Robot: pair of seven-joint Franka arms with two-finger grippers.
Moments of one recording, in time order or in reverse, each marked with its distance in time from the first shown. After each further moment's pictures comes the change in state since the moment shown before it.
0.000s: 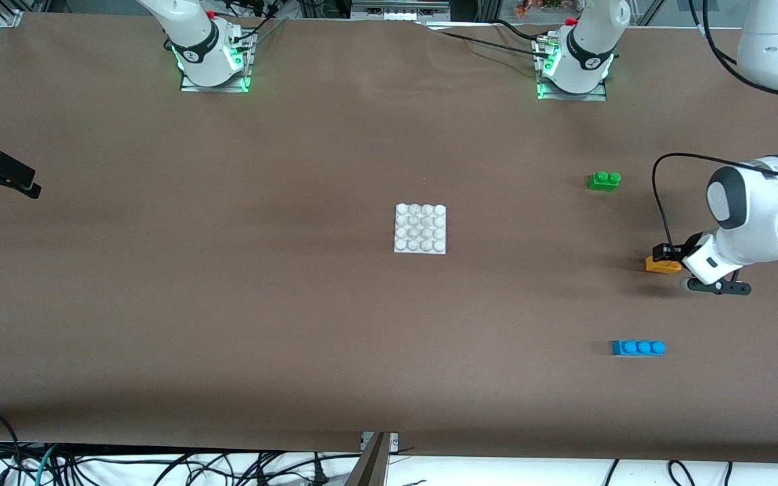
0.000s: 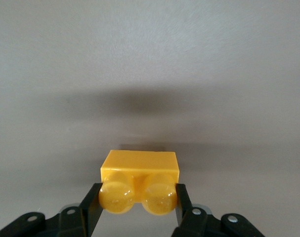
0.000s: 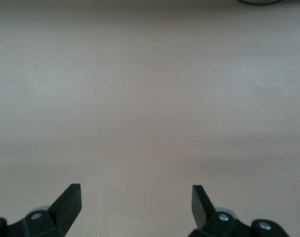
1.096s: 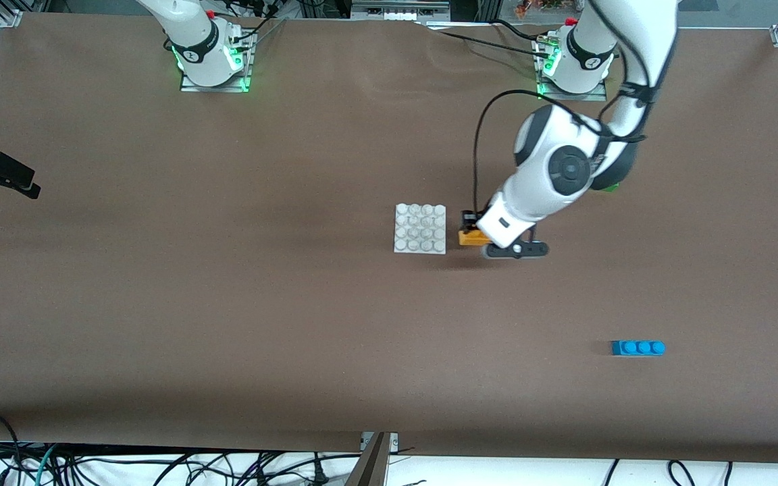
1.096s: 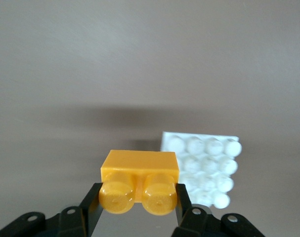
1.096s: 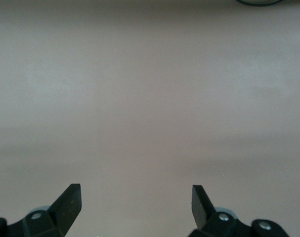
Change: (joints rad) left arm -0.630 -0.053 -0.098 0.044 -0.291 0.022 -0.706; right arm -0.001 0.001 0.000 0.001 0.000 0.001 -0.001
